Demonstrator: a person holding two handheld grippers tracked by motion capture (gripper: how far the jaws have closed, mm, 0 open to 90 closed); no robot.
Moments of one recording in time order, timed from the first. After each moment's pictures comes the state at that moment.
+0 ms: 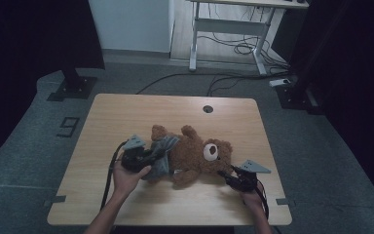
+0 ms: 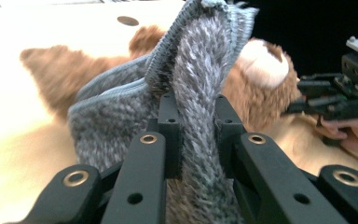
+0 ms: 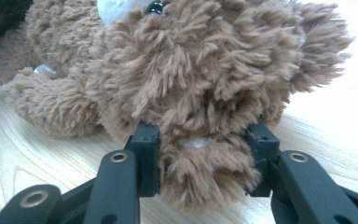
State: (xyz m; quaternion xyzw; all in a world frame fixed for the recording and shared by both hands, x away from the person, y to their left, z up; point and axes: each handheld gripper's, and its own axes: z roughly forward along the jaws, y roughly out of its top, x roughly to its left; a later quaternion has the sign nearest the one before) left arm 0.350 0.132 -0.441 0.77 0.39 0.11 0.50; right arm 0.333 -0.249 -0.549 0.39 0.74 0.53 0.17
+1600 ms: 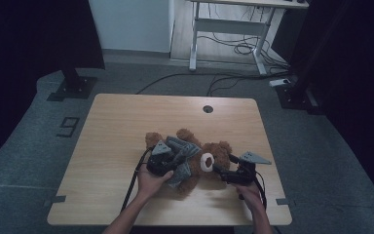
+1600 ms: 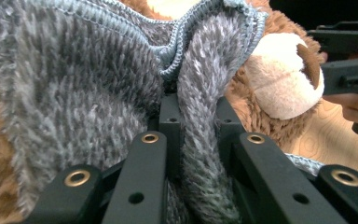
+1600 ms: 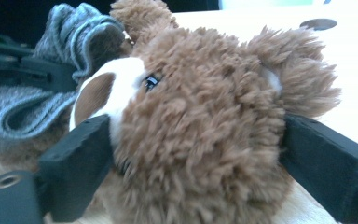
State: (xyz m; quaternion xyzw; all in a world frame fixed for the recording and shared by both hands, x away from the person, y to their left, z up) left arm 0.355 0.079 -0.489 0.78 0.37 0.09 0.49; right arm 0.342 -0.236 -0.516 0.43 0.71 0.55 0.14
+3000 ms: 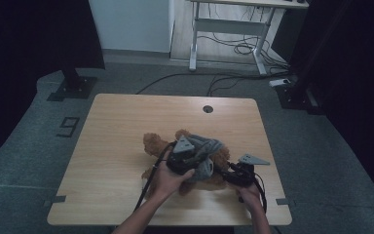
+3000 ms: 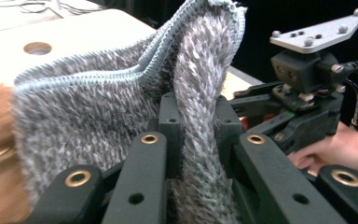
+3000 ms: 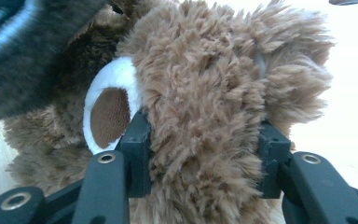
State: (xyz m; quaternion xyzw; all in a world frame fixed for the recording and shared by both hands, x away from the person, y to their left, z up) left arm 0.341 0.005 -0.439 0.80 0.32 0.10 0.50; right arm 0.342 -0.238 -0.529 0.42 0.72 0.55 0.10
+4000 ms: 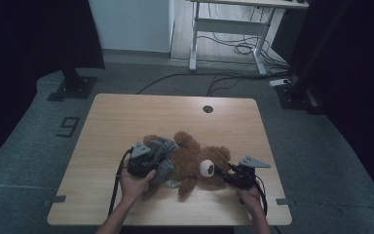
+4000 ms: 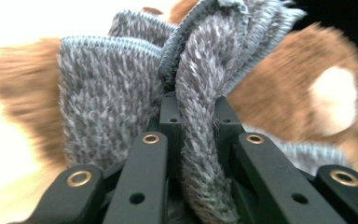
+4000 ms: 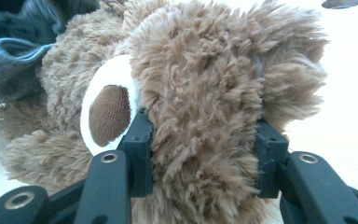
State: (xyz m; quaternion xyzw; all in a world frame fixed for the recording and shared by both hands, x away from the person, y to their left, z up) left arm 0.343 0.136 -0.488 0.76 0.43 0.15 0.47; right arm 0.337 -0.240 -0.533 0.41 0.72 0.55 0.11
